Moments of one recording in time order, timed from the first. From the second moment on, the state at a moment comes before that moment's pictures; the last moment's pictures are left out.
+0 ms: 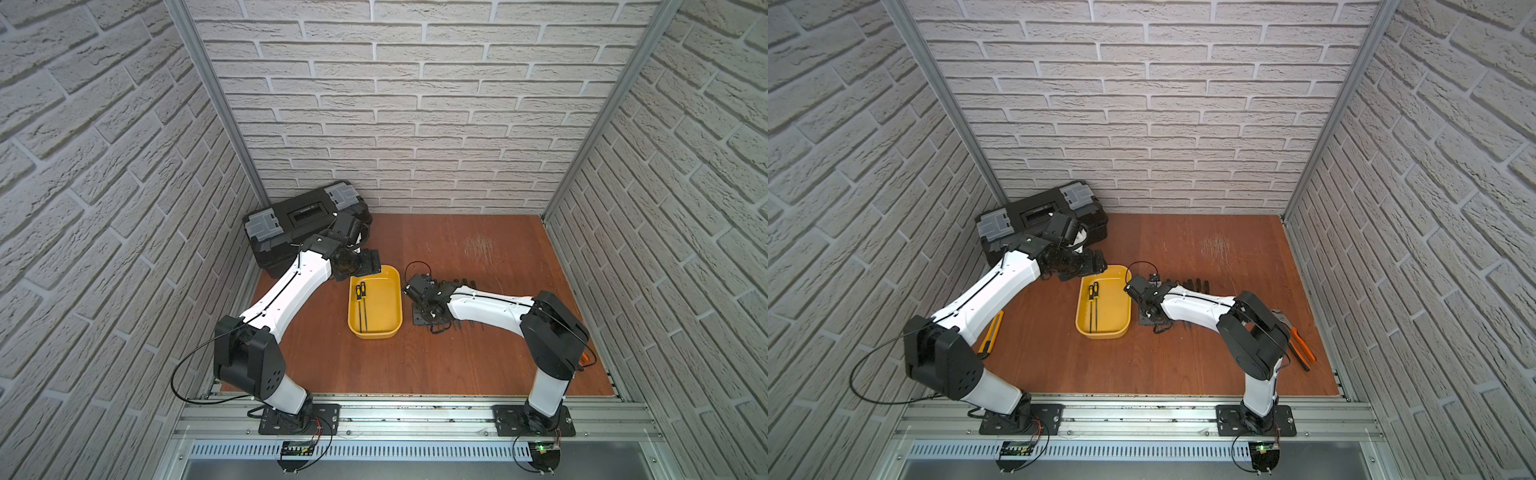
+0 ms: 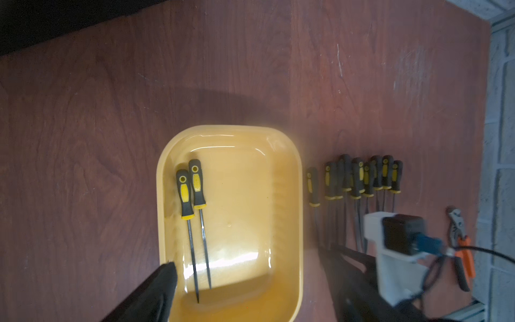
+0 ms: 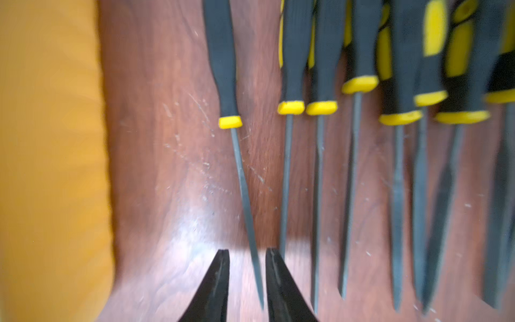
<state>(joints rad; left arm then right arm) -0.41 1.56 1.40 -0.90 0.12 -0.49 0.79 1.79 1.19 -0.68 0.23 0.76</state>
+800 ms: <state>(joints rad) -0.49 1.88 1.46 -0.92 -0.07 -0.50 0.71 1.37 1.15 -0.63 -0.12 0.57</state>
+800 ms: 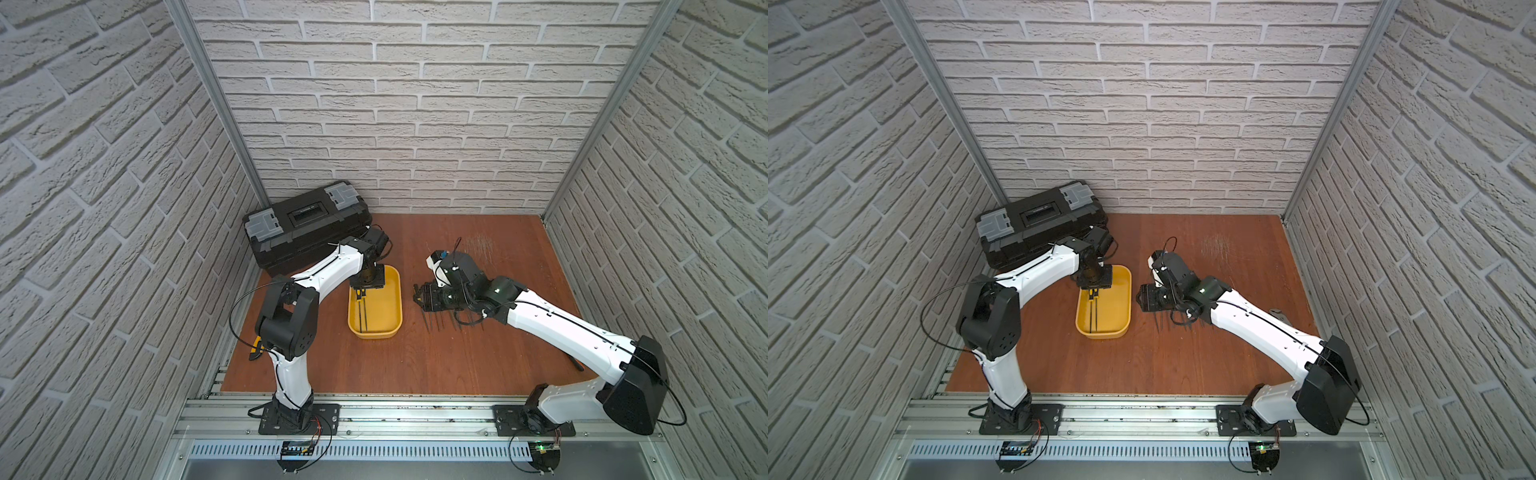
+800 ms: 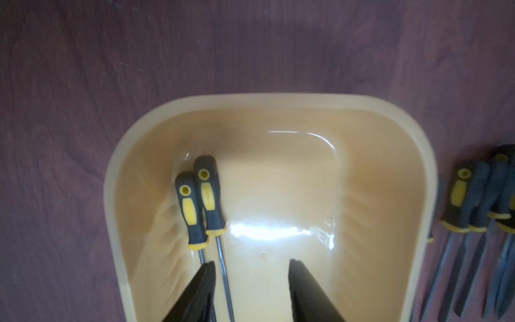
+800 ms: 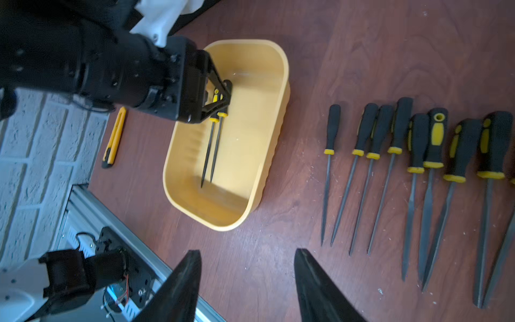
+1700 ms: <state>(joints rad) -0.46 1.97 1.46 -0.87 -0.11 -0.52 0.60 1.27 1.01 -0.60 -0.31 0.54</state>
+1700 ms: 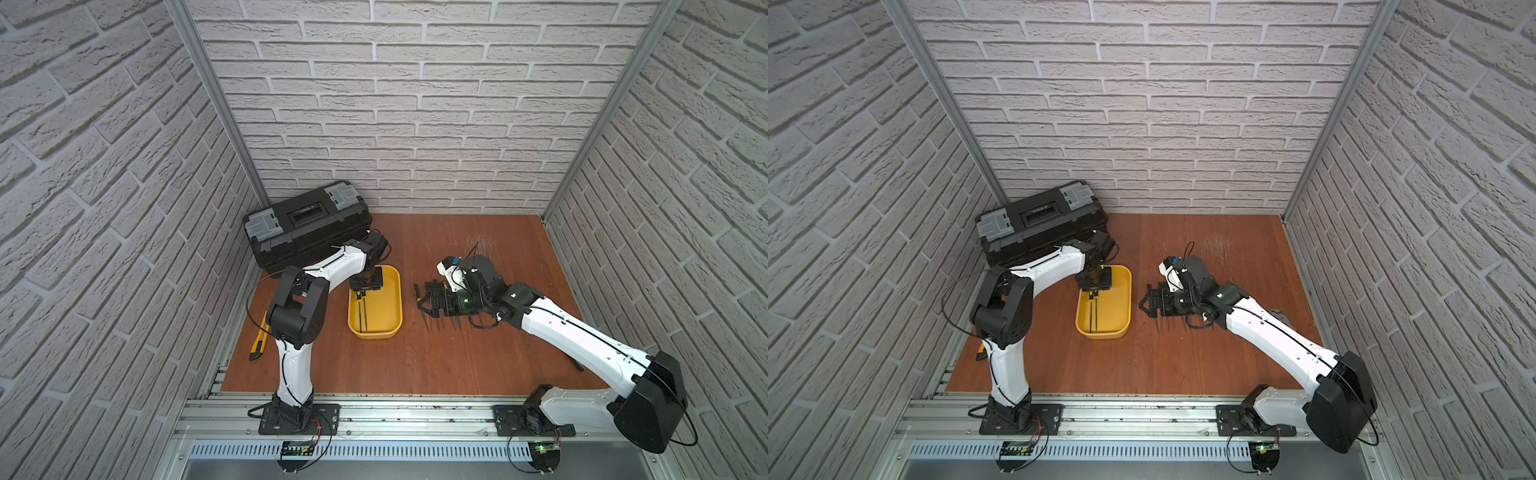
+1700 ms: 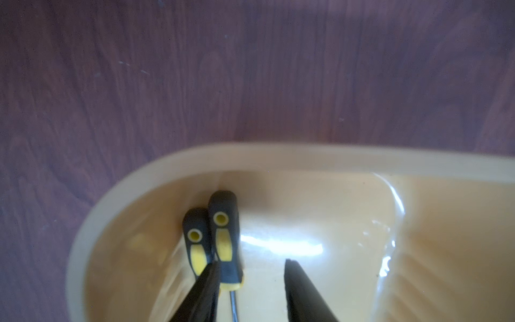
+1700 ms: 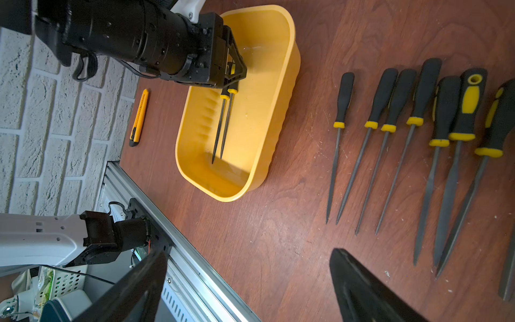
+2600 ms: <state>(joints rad) -0.45 2.00 1.46 -0.86 -0.14 -0.52 0.58 1.25 1.00 -0.59 -0.31 0.54</state>
